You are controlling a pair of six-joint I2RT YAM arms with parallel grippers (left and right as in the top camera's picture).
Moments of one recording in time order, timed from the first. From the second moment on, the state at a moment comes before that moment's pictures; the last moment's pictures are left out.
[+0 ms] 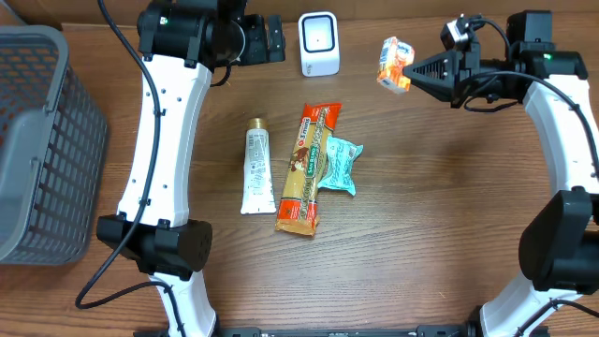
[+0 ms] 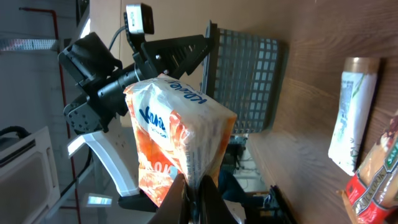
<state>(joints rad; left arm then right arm) -0.21 2.02 2.39 -1.32 0.07 -0.30 -0.07 1.90 1.68 -0.91 -1.56 0.31</state>
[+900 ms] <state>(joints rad) -0.21 2.02 2.39 -1.32 0.07 -0.30 0.35 1.94 2.08 -0.77 -0.01 0.23</state>
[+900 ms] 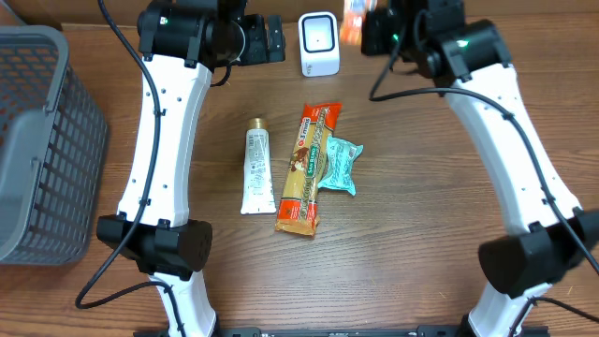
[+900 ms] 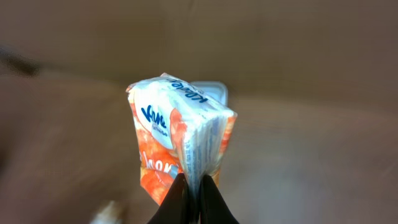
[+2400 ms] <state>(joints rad) -0.01 2.02 2.39 -1.41 0.02 -0.29 0.46 2.37 2.08 -0.40 0.33 -0.35</state>
